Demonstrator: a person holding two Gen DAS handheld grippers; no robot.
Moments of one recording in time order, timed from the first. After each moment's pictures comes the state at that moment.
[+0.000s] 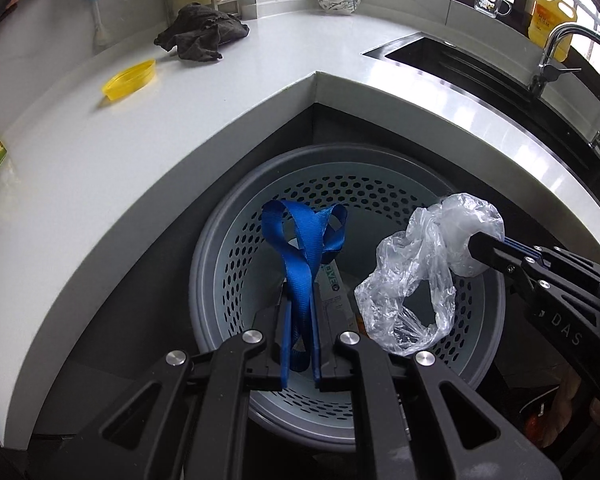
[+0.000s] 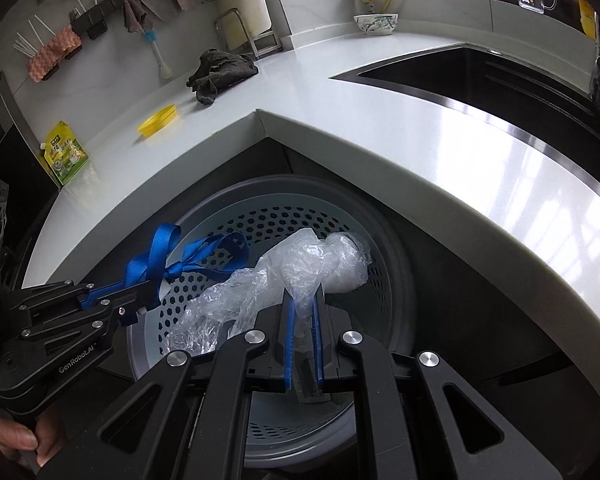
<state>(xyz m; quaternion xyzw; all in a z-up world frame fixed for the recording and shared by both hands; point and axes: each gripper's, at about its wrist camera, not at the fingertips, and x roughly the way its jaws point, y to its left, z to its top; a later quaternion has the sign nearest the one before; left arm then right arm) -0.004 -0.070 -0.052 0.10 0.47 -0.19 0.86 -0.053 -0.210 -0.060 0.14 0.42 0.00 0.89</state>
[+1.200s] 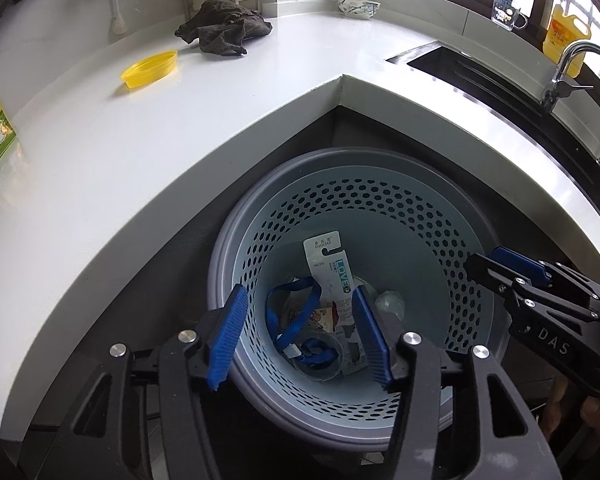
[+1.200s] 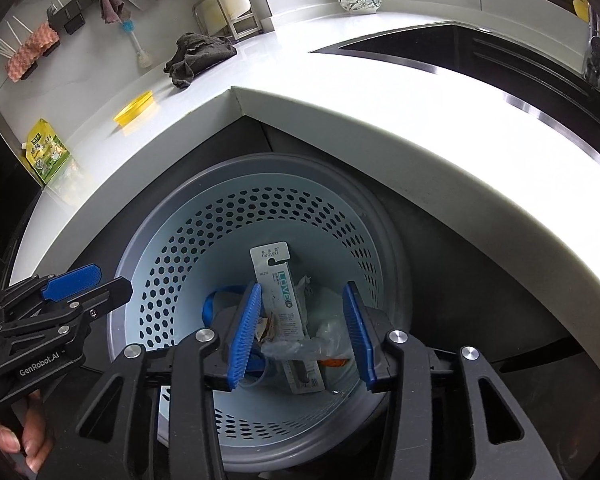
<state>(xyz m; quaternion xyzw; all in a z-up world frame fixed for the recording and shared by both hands) 0.001 -0.054 -0.055 0.09 0.47 -0.17 0.86 -0.047 -0.213 -0.074 0.15 0.44 -0.02 0.88</state>
